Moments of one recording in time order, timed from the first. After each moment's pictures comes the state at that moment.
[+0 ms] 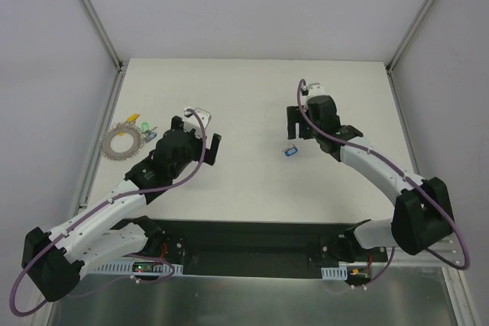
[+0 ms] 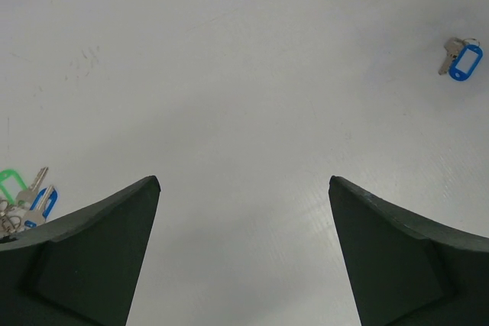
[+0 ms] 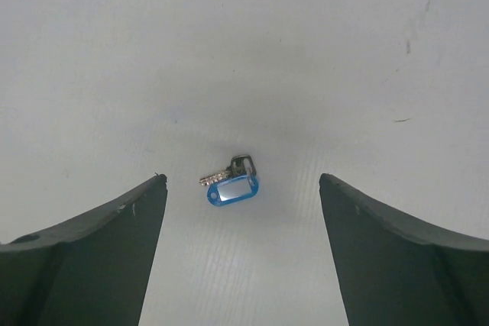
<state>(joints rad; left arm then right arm) -0.68 0.89 0.66 -0.16 -0.25 -0.01 0.49 1.41 0.95 -0.25 0.16 0.18</state>
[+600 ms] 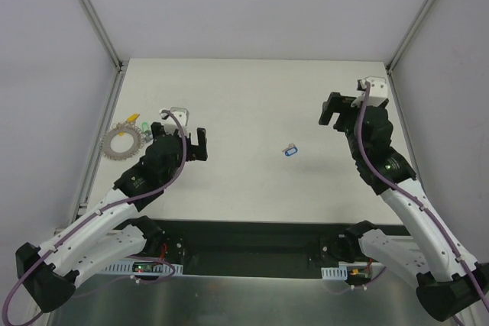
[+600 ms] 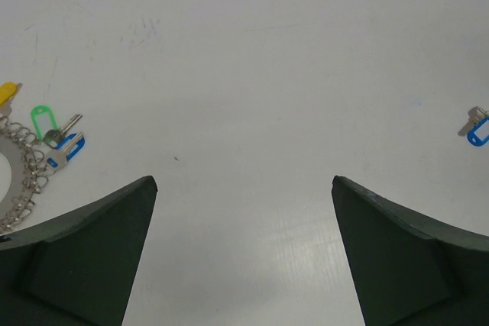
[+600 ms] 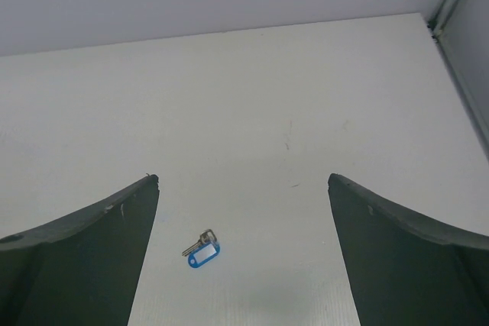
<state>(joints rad) -0.68 0.76 0.65 -0.24 -0.44 -0.17 0.46 0.89 0.95 -0.26 0.40 0.20</state>
